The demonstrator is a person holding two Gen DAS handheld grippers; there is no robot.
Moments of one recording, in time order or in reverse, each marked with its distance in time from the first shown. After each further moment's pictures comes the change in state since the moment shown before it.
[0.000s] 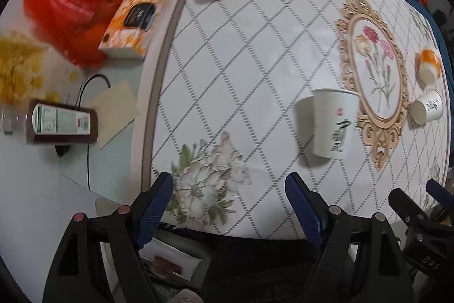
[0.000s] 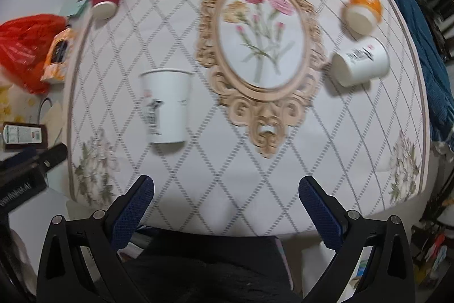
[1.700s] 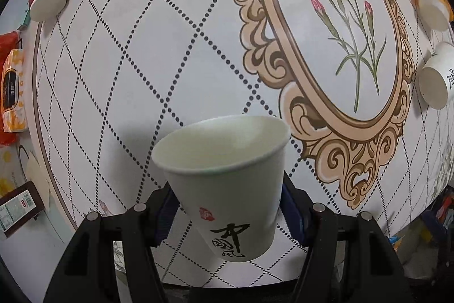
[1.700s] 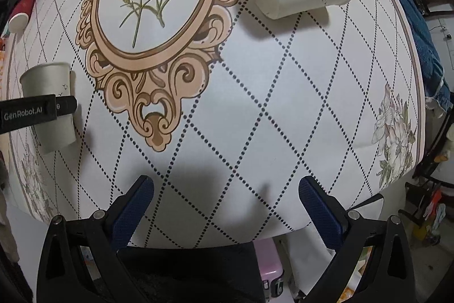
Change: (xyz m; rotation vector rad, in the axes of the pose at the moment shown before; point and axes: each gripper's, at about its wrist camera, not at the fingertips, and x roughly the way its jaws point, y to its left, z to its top) left arm 0.131 -0.166 0.098 0.285 0.226 -0.031; right arm 0.091 -0.120 0.004 0.182 0.169 -0.114
